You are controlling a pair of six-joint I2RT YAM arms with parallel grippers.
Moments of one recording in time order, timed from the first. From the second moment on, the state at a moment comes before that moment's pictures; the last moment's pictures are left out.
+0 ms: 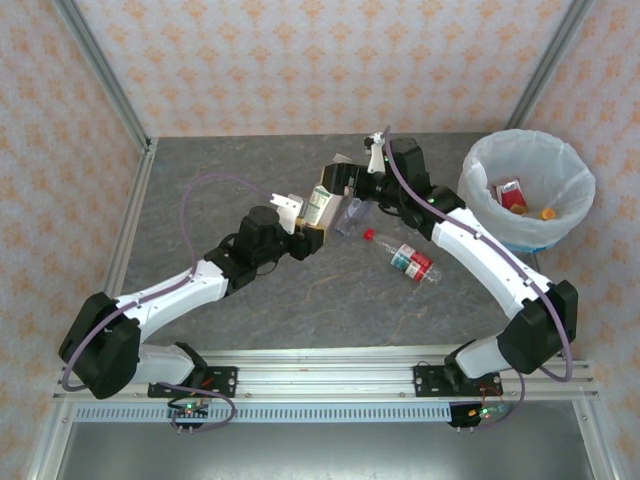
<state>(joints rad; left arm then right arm) -0.61 1.30 0.77 0.11 0.10 -0.28 0.53 1.43 1.34 -0.36 -0.23 0.55</state>
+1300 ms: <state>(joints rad) -0.65 1.24 0.73 0.18 0.00 -0.35 0.55 1.38 1.28 -0.19 -0.04 0.56</state>
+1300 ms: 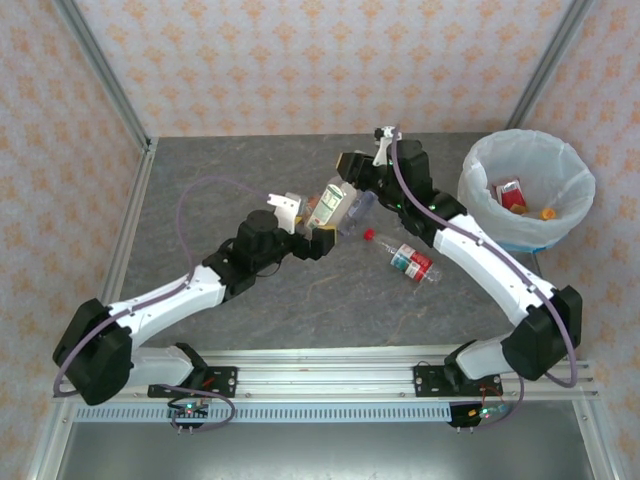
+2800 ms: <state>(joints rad) -0.62 1.15 0.69 0.08 -0.36 -0.37 0.14 0.86 1.12 0.01 0.43 0.05</state>
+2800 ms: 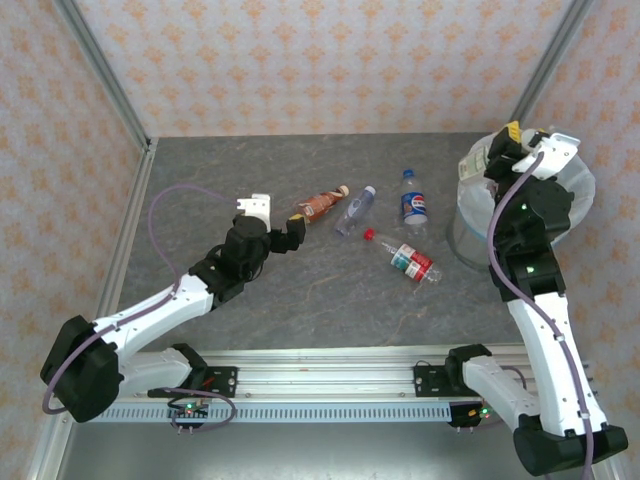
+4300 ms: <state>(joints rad) -0.62 1.13 0.74 -0.06 -0.48 -0.42 -0.26 1.02 0.87 0.13 0.44 0.13</state>
